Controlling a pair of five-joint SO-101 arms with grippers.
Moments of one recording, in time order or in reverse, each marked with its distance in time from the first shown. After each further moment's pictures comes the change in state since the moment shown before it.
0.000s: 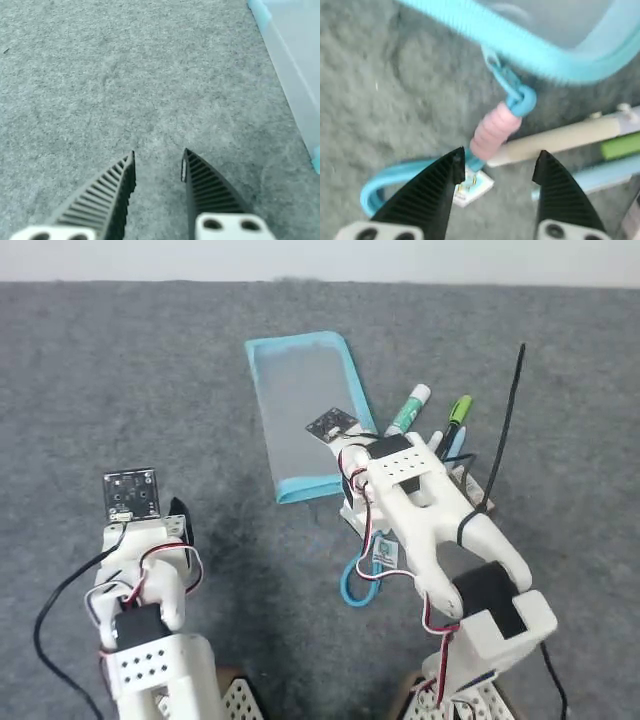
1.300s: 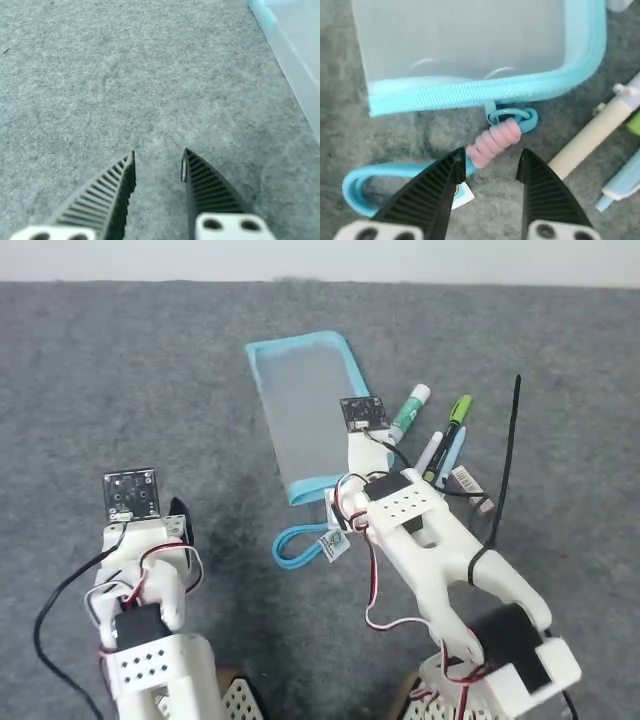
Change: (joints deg) left arm 0.0 0.0 0.0 0.0 0.0; right arm -4.8 -13.8 17.2 -20.2 -36.2
